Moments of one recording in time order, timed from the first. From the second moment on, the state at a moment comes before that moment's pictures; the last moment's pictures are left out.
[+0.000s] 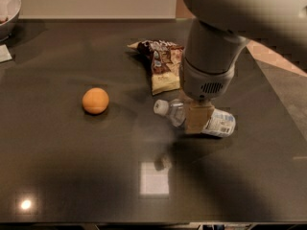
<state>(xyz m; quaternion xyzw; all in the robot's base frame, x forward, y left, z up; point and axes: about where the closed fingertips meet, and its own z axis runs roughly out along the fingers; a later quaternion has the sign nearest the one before) 0.444 -0.083 0.893 -0.74 0.67 -0.02 0.07</state>
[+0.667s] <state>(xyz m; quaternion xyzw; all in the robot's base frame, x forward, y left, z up) 0.438 -0.074 0.876 -0.75 0.66 0.02 0.07</state>
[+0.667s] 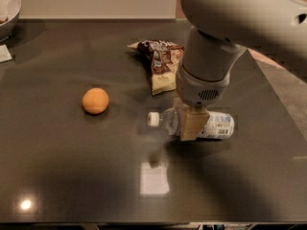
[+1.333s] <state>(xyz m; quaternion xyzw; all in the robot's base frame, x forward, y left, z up) 0.431 -0.066 0.851 -0.76 0.65 0.07 0.07</state>
